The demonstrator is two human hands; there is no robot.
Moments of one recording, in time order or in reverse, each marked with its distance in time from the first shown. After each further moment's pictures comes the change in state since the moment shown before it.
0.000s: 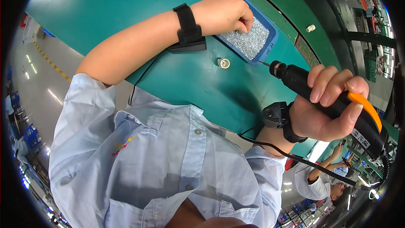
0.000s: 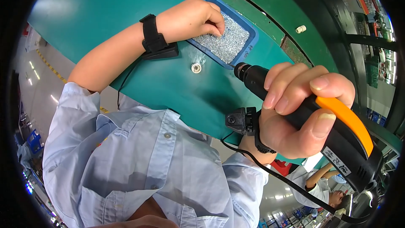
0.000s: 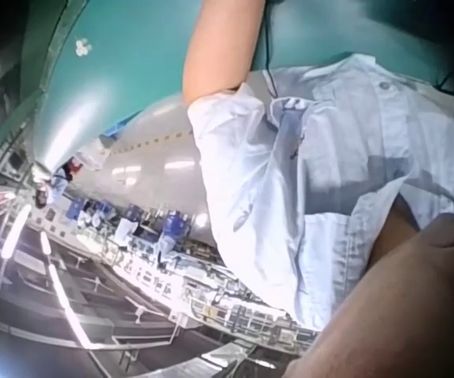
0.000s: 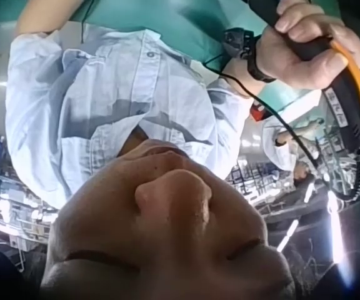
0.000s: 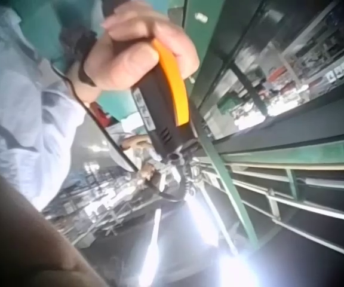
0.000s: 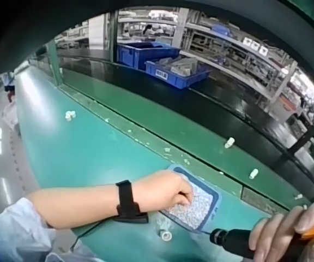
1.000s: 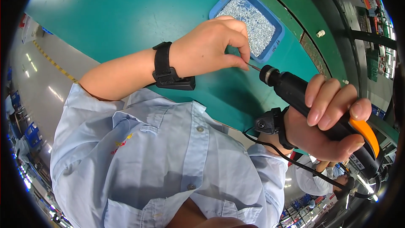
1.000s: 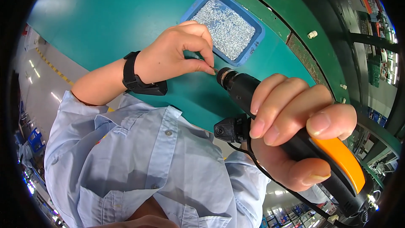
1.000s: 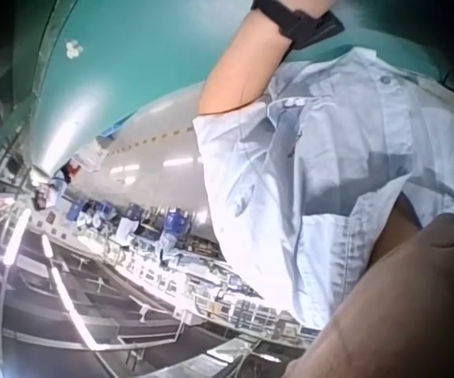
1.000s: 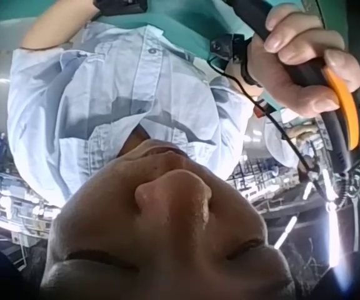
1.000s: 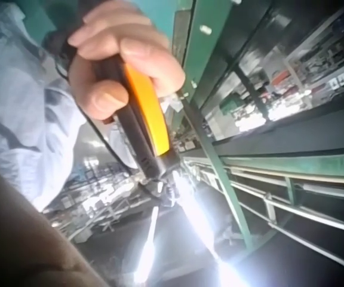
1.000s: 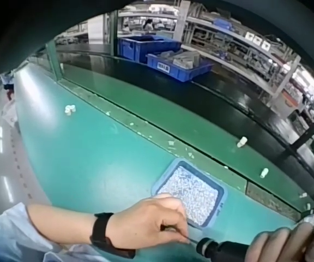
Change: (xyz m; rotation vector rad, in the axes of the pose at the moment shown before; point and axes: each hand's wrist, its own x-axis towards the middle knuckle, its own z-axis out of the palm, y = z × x) left_hand -0.064 0.042 0.014 -0.310 0.209 0.095; right_hand -0.009 -0.008 0.027 0.116 -0.051 0.089
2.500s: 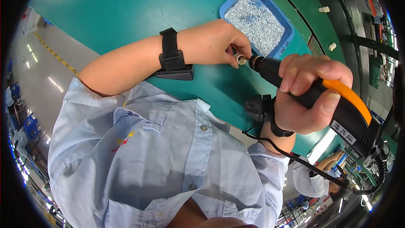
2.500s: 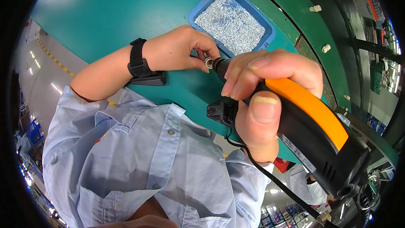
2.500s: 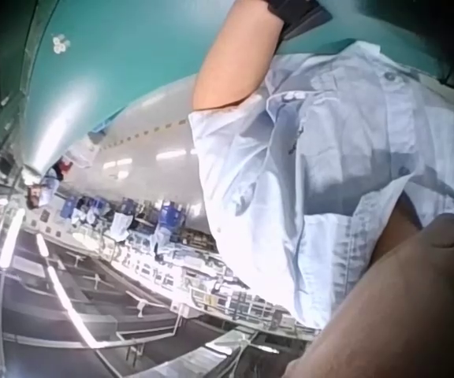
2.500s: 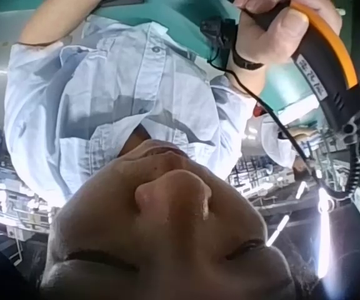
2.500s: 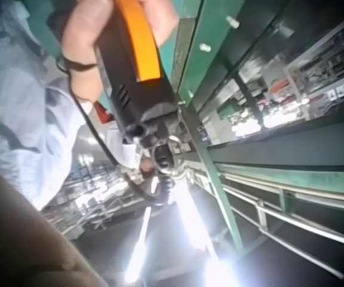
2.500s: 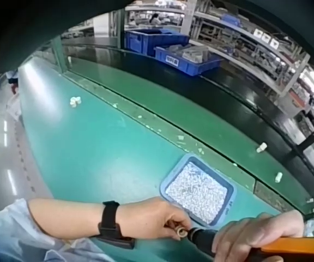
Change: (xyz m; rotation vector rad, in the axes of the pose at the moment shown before) left_hand -0.007 -0.024 0.001 -0.218 -0.220 -0.287; right_hand -0.007 0.045 0.008 -0.156 0.021 0.070
